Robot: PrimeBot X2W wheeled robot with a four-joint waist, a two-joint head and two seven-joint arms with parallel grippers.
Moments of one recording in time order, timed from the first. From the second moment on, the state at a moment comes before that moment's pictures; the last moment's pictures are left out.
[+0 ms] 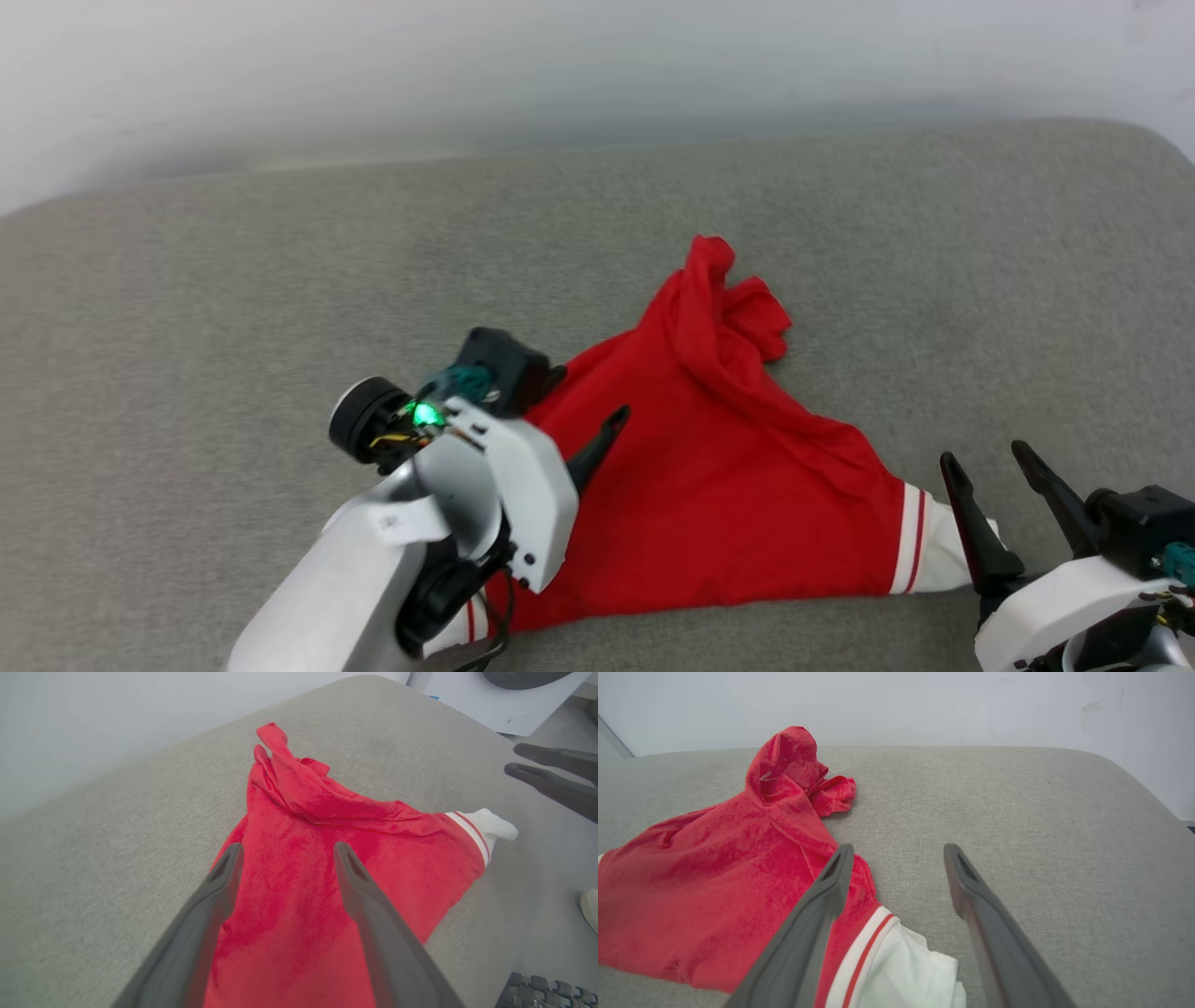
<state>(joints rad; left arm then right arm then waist) -0.39 0.29 -0.51 -0.02 -0.46 -0.10 0.43 0.03 -0.22 0.04 -0.01 0.25 0.13 0.05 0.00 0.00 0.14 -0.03</state>
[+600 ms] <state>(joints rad) -0.65 0.27 -0.68 0.32 -0.43 -0.12 0.66 -0.01 -0.17 0.05 0.03 0.23 0.13 -0.02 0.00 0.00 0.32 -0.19</state>
